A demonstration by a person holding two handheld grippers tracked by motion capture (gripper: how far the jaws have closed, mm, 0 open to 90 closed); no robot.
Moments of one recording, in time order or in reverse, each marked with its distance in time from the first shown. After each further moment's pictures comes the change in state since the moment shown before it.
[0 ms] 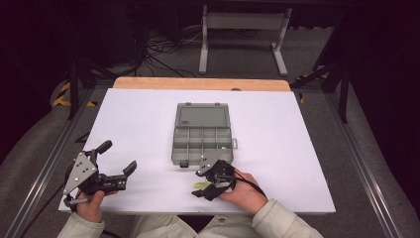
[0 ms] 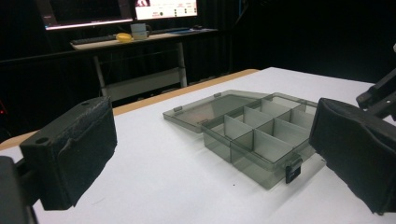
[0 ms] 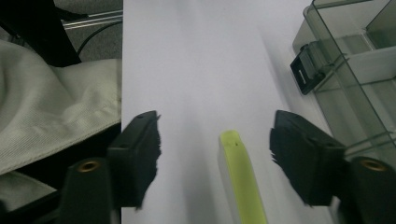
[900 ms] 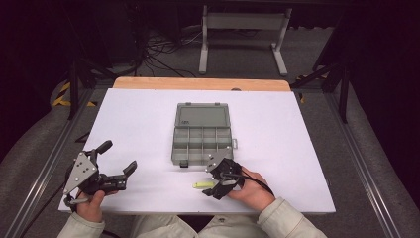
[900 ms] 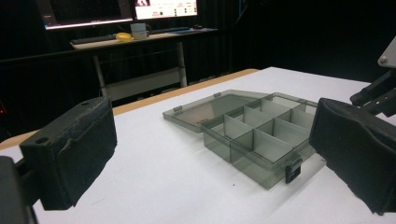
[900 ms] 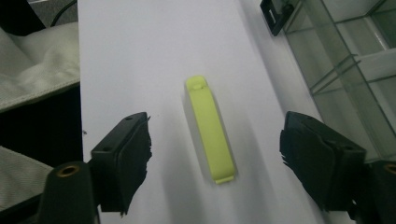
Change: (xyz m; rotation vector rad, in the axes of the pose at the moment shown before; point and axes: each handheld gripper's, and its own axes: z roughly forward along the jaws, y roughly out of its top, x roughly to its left) left arm 0.000 0.000 0.000 0.002 -0.002 0.000; right arm -0.012 -0.019 -0.004 0.103 -0.061 0.026
